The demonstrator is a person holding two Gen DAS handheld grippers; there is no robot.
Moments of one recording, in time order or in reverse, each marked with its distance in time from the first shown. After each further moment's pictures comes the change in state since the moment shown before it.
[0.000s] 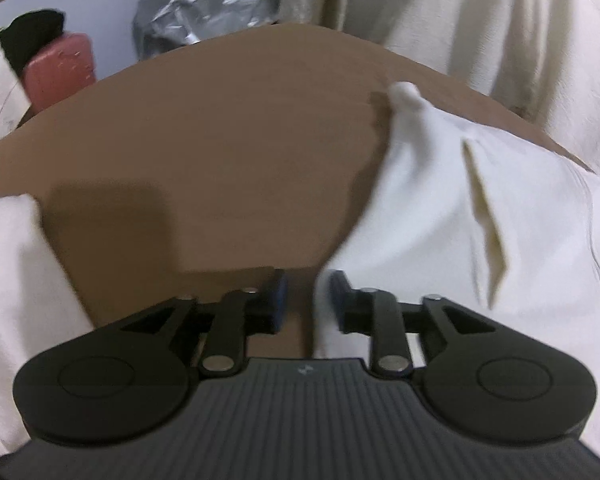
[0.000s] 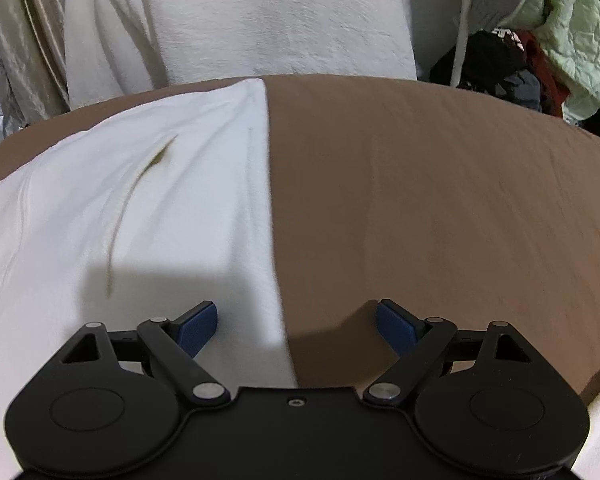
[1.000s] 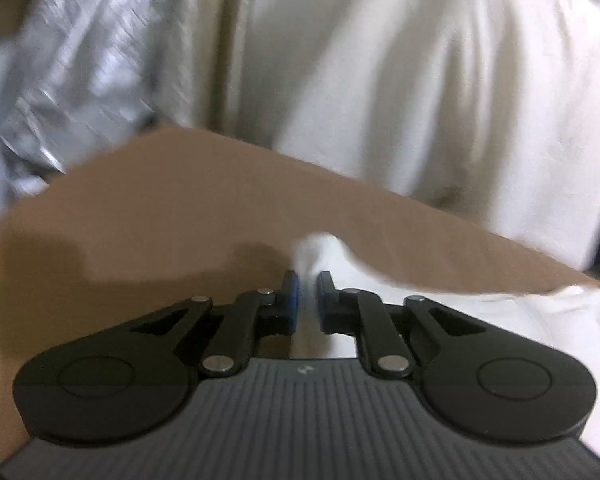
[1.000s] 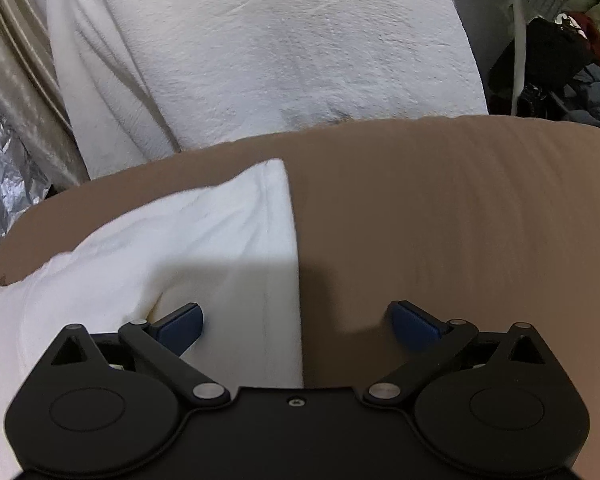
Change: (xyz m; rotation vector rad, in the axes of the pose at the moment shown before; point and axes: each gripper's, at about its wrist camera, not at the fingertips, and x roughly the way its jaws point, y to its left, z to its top) left arm 0.127 -0.076 0.140 0.225 -0.167 -0.162; right arm 0.098 0.002 0.117 0.118 -0.044 0.206
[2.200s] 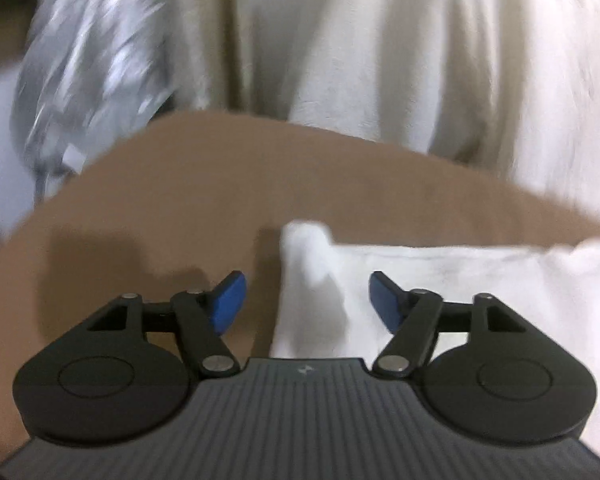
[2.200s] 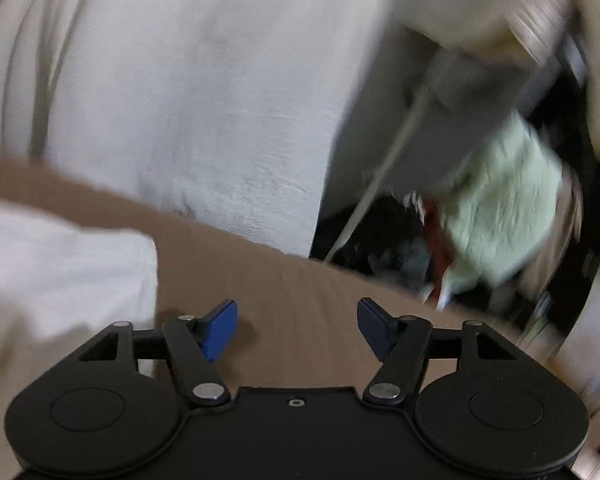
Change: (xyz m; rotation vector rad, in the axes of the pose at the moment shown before) left arm -0.025 -0.039 0.004 -0.104 0.121 0.063; right arm -0.033 0.045 -0.027 -0.285 -0.345 -0.631
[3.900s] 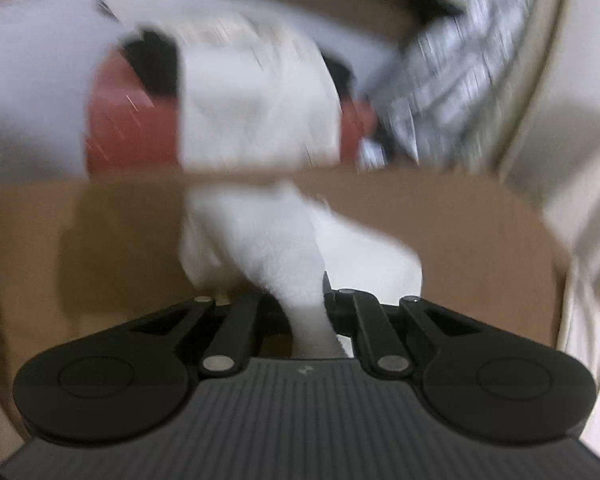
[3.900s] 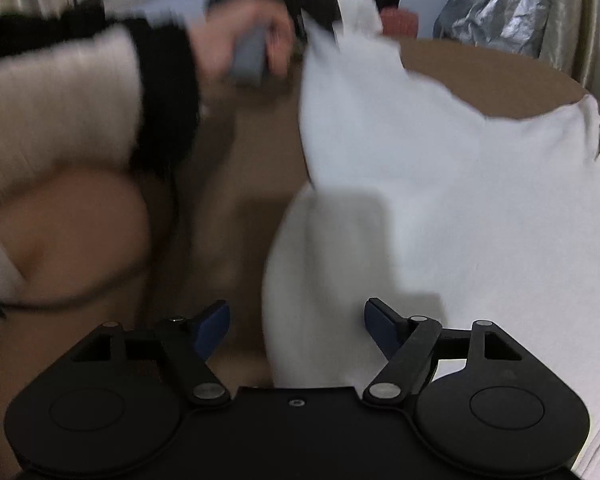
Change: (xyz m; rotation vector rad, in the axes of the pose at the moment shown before) left arm -0.239 0.273 -0.222 -0.575 -0.299 0.362; right arm -0.484 0.160 -0.247 -0.780 0.135 1.378
